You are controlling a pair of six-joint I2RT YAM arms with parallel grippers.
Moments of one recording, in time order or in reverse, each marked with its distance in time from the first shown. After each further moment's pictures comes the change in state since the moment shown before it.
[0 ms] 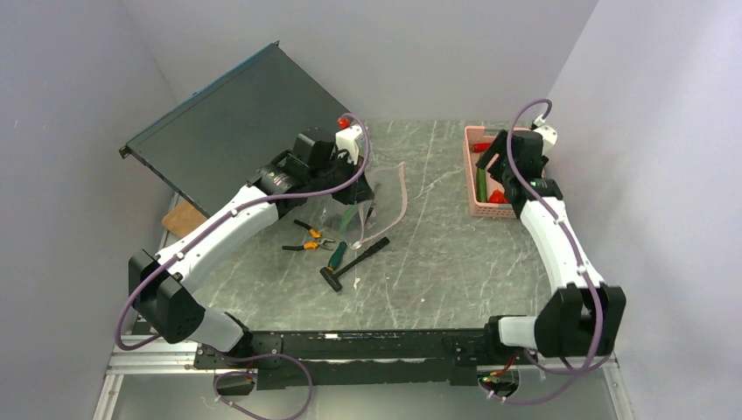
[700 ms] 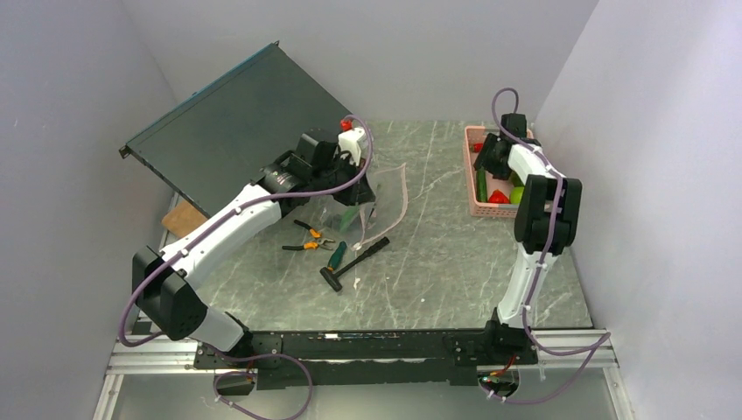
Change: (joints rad) left arm -0.001 0.015 0.000 -0.007 0.014 0.000; right arm -0.182 0.804 0.484 -0.114 -0.253 -0.150
